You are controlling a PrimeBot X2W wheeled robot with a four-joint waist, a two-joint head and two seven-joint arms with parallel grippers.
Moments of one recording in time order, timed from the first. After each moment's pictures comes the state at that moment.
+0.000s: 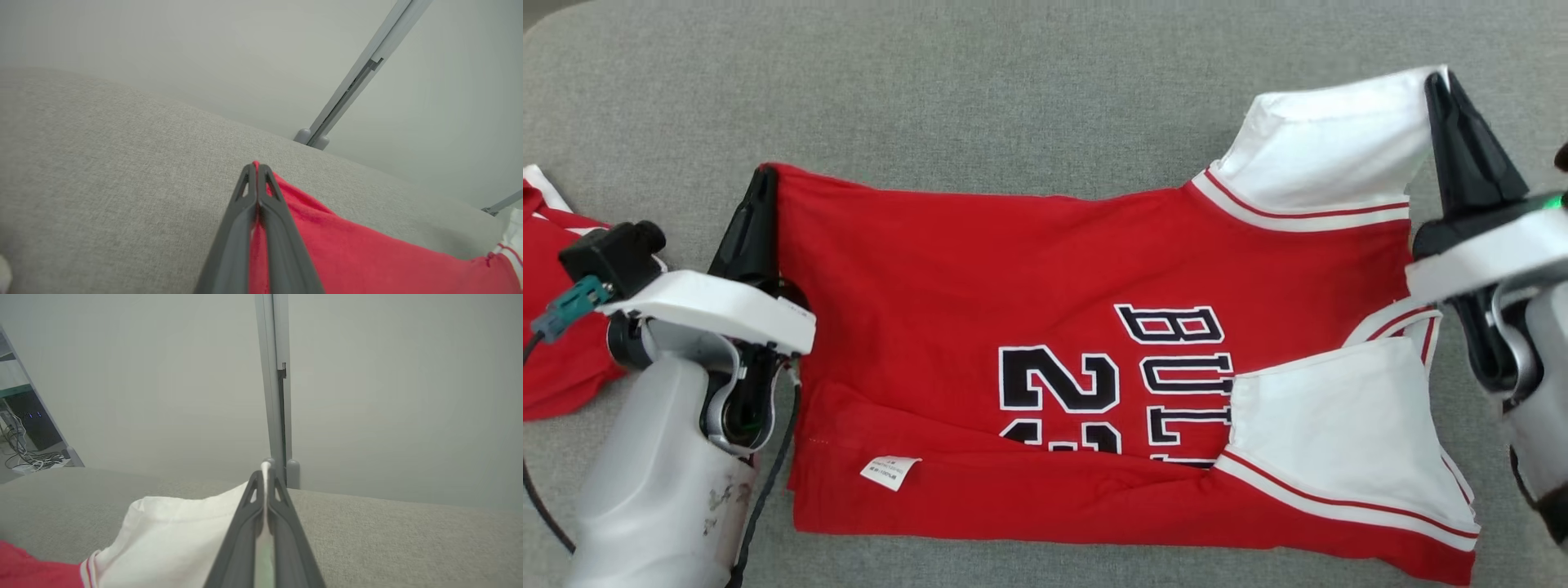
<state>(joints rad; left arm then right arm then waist) -0.62 0.20 -0.24 0.60 -0.77 -0.13 -0.20 -0.73 -0.42 0.41 0.52 0.56 0.13 -0.25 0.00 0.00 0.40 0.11</state>
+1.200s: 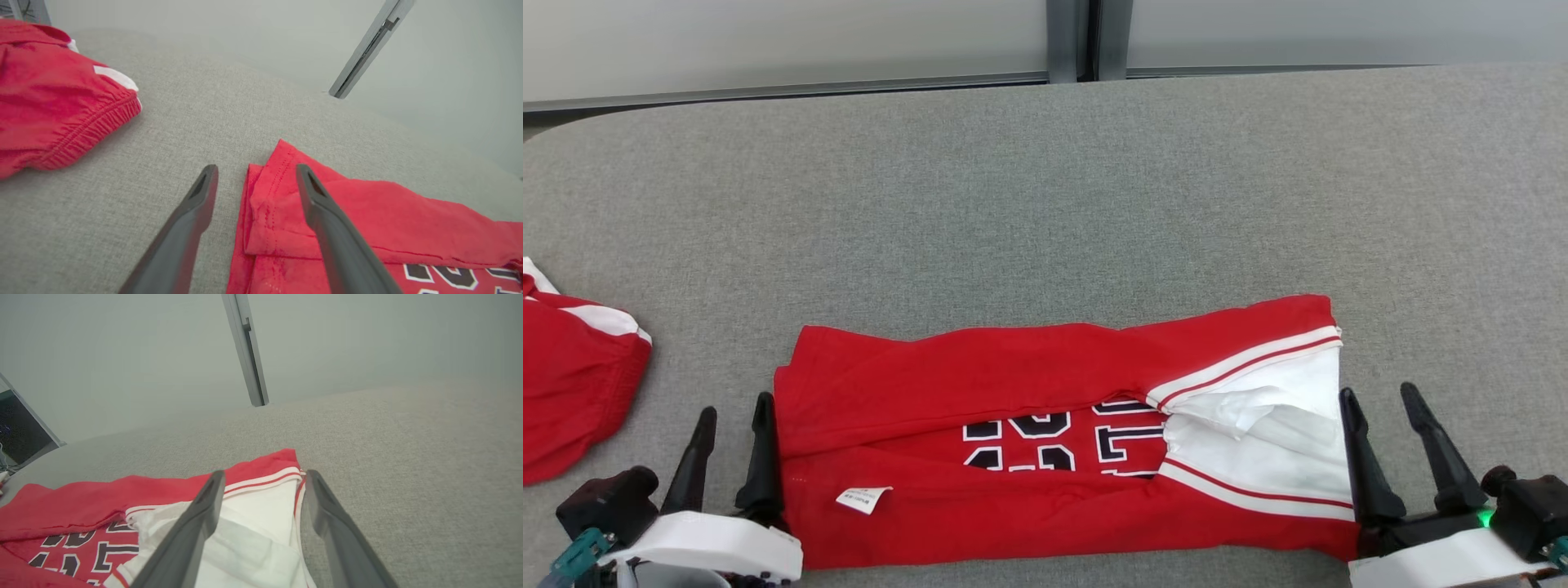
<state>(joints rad) 0.01 0.30 -0.19 0.12 -0.77 0.12 -0.16 0.05 -0.16 0.14 0.07 0.36 0.13 -0.18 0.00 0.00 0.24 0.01</state>
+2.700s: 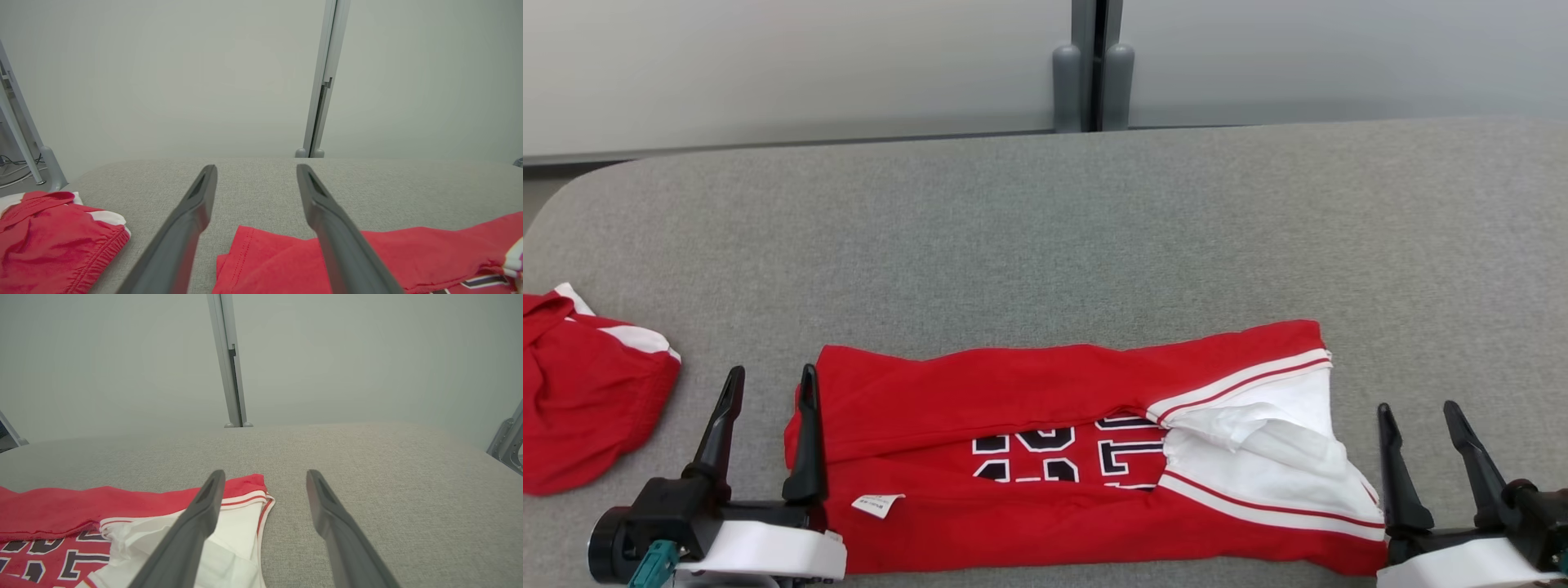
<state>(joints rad) 0.02 0.19 -0.15 0.03 -0.32 0.11 -0.26 0.08 -0.10 0.01 0.05 0.18 0.13 -0.17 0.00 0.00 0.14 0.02</state>
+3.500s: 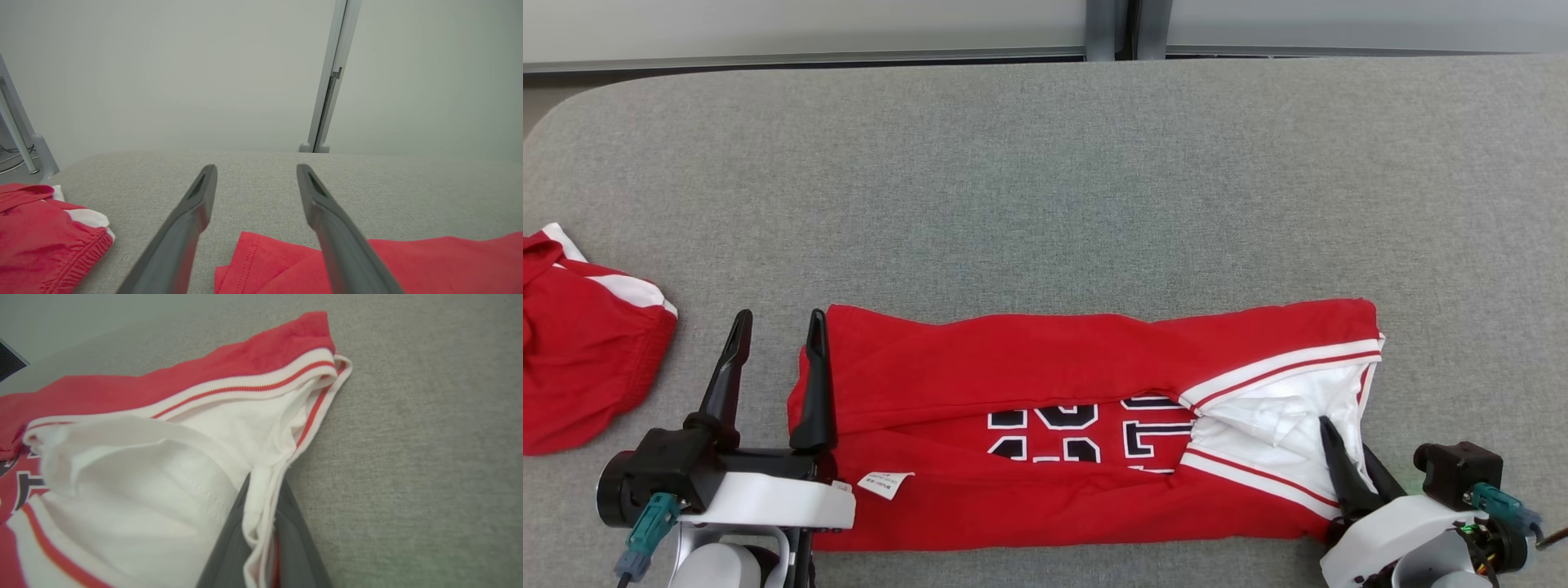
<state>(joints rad) -0.09 0.14 -0.12 0.05 -0.29 0.05 -0.26 -0.11 -0.16 0.20 0.44 0.38 0.13 -0.08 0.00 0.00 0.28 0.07</state>
